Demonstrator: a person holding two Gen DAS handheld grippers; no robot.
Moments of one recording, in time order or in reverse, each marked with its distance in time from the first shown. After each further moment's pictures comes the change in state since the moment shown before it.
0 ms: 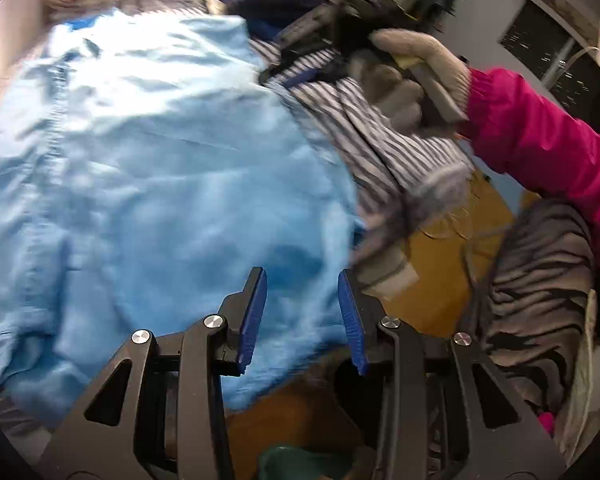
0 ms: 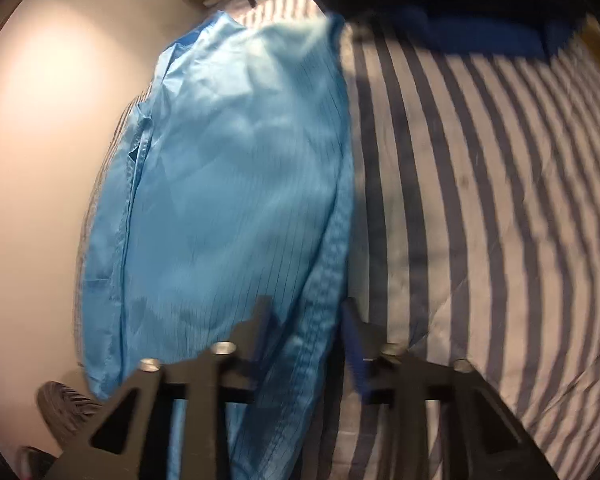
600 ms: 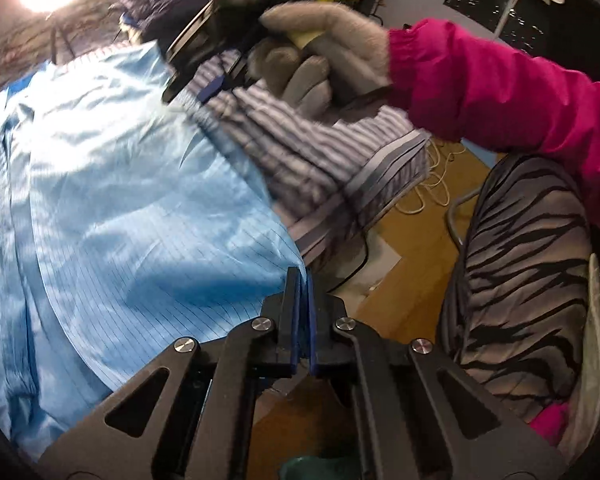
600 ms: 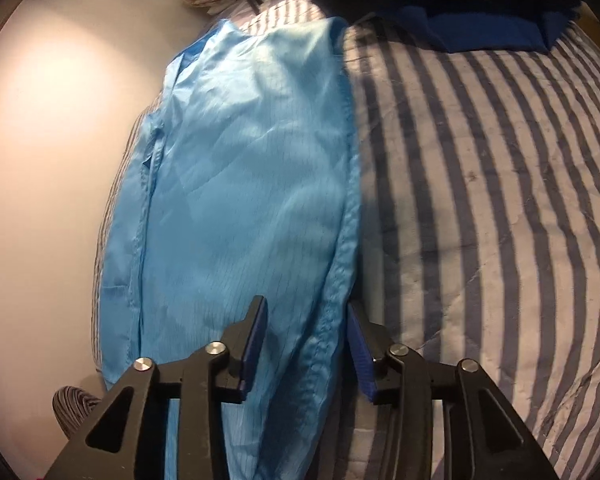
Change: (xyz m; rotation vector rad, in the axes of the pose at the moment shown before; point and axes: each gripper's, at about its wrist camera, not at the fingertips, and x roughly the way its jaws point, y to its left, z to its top) left arm 0.017 -0.059 0.011 0.226 -0.013 -0.029; right arm -0.008 -0.002 0.000 0.019 -0.027 0.040
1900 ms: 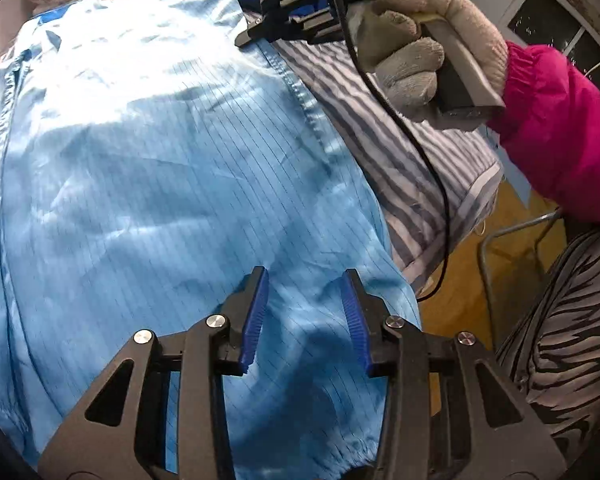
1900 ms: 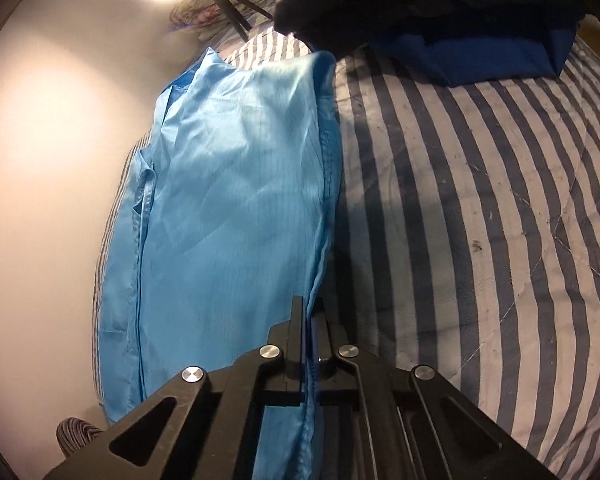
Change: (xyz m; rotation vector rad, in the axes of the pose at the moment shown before) left arm 0.051 0.080 0.024 -0.242 0.069 0.061; right arm 0.000 -0.003 0.036 0.029 -0.082 -0.006
